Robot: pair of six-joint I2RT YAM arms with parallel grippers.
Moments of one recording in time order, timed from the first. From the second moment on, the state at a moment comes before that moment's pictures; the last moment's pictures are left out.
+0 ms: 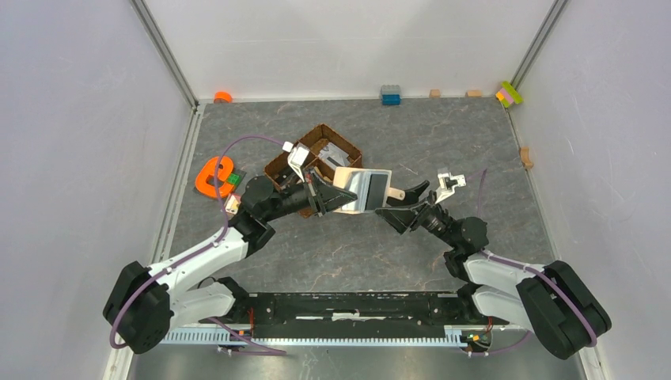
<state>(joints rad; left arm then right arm) -0.67 1.09 0.58 0.64 0.56 -0.80 0.49 1.11 0.13 1.37 -0.53 0.88</state>
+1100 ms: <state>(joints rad) -0.67 1.16 0.58 0.56 0.45 -0.81 0.47 1.05 0.11 1.35 -0.51 0.88</state>
